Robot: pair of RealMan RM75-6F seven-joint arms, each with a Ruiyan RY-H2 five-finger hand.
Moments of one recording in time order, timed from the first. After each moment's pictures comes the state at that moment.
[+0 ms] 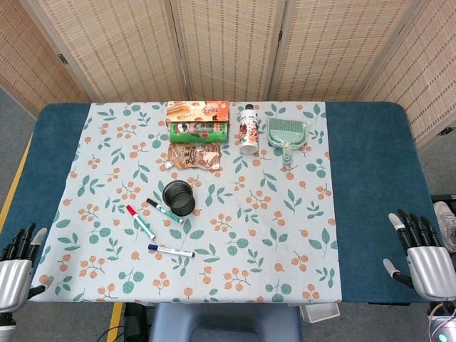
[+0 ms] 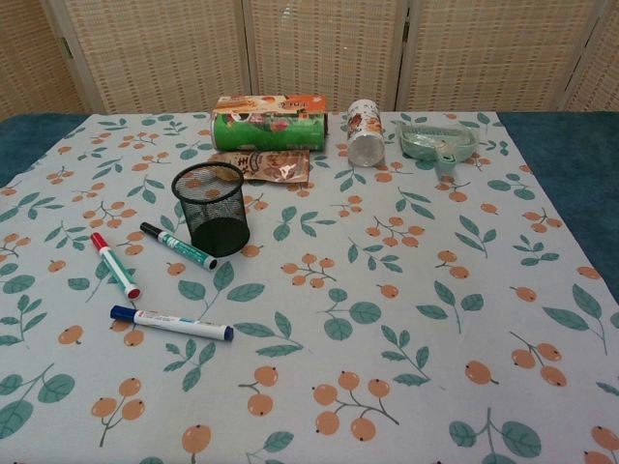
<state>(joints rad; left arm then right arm) 0.00 -1.16 -0.01 -1.62 1.53 1.55 0.30 -0.01 -1.08 0.01 -1.68 -1.59 1.54 -0.14</state>
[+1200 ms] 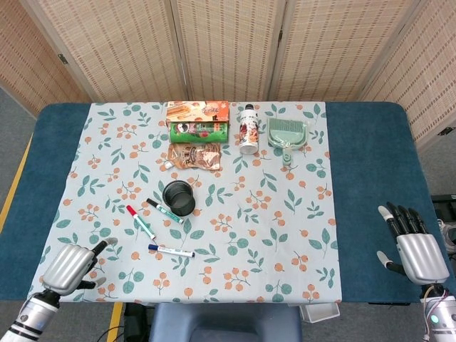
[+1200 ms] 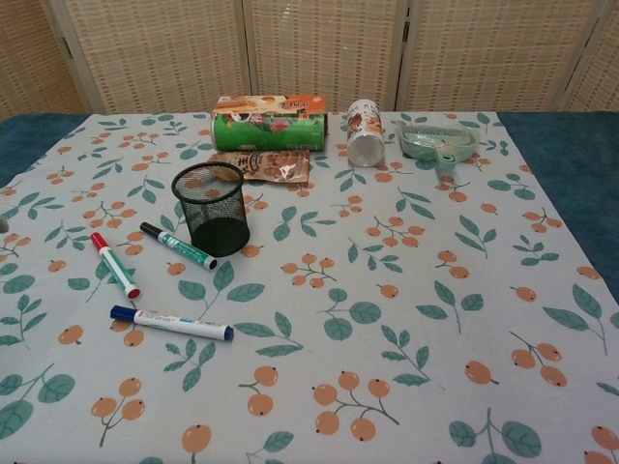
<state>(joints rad) -0.24 -1.08 0.03 -1.79 1.66 1.20 0.16 0.08 -1.07 0.04 -1.66 -1.51 1.38 -0.12</state>
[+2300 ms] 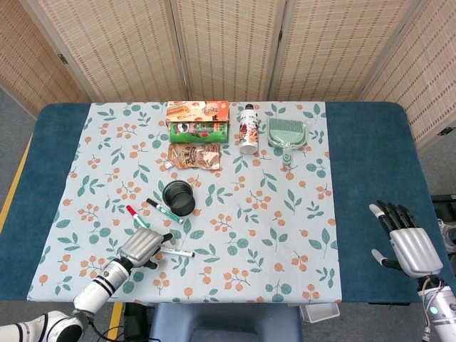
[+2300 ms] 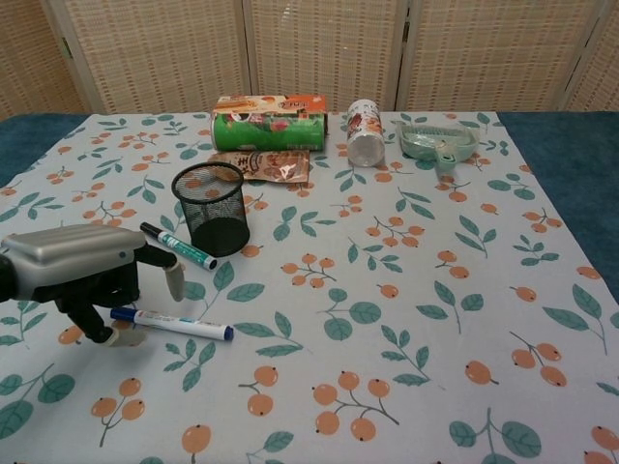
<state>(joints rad) -0.57 -1.42 -0.07 -1.64 1.31 0.84 0.31 0.15 -1.04 0.01 -1.63 -1.53 1.32 -0.02</state>
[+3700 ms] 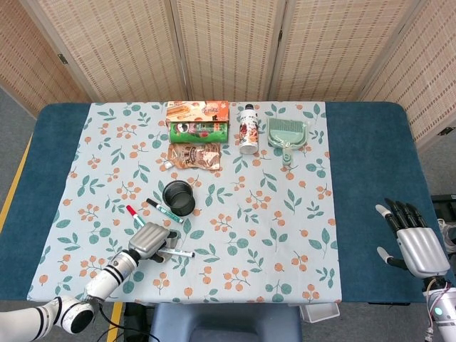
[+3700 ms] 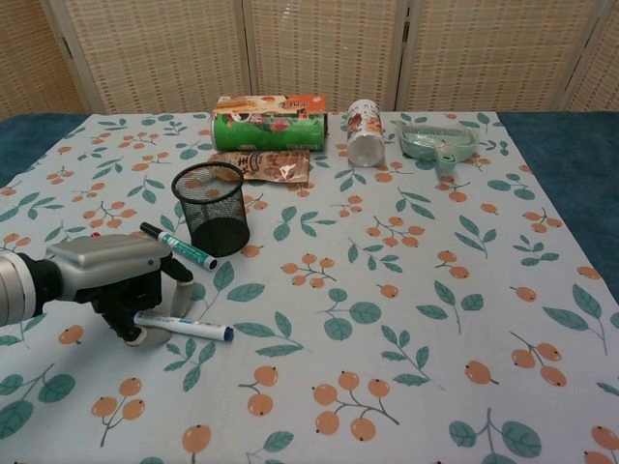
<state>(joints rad) -0.66 -1.52 -0.03 -1.43 1.33 0.80 0.16 0.14 -1.04 0.02 -1.62 -1.51 1.35 -0.03</state>
